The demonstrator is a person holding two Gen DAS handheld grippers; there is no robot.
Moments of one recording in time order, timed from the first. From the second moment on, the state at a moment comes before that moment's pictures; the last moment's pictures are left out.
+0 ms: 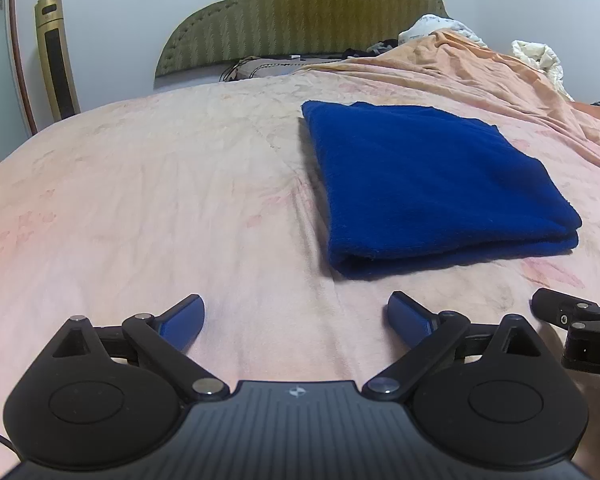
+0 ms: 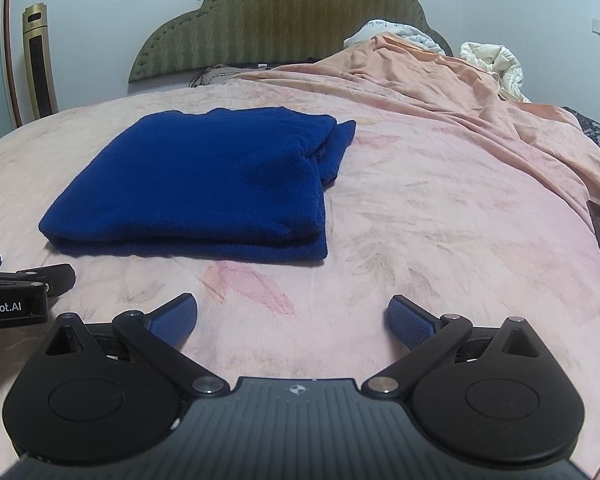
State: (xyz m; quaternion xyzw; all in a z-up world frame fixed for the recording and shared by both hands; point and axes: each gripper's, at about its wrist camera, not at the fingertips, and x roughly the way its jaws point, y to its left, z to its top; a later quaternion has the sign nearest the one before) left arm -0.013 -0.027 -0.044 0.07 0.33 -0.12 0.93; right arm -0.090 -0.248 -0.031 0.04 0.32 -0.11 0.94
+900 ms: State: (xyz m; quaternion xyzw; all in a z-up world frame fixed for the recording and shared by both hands) left arm -0.011 -0.025 -0.045 0.06 0.34 -0.12 0.93; right arm -0.092 -0.246 -0.031 0.03 0.32 -0.11 0.94
